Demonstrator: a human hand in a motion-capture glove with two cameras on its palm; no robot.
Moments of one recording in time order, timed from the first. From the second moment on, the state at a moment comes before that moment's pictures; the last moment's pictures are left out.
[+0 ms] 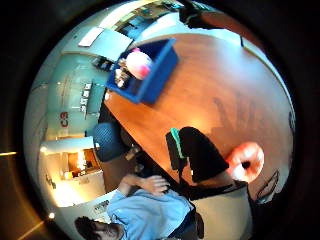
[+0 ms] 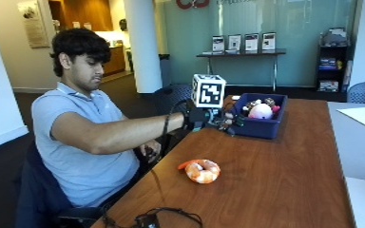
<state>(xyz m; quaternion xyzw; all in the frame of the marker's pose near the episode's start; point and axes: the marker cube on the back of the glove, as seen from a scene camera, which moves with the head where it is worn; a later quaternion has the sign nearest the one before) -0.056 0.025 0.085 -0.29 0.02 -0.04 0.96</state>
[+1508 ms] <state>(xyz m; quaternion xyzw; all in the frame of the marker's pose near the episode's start) -0.170 -0.037 0.105 -0.18 -0.09 -0.07 0.98</state>
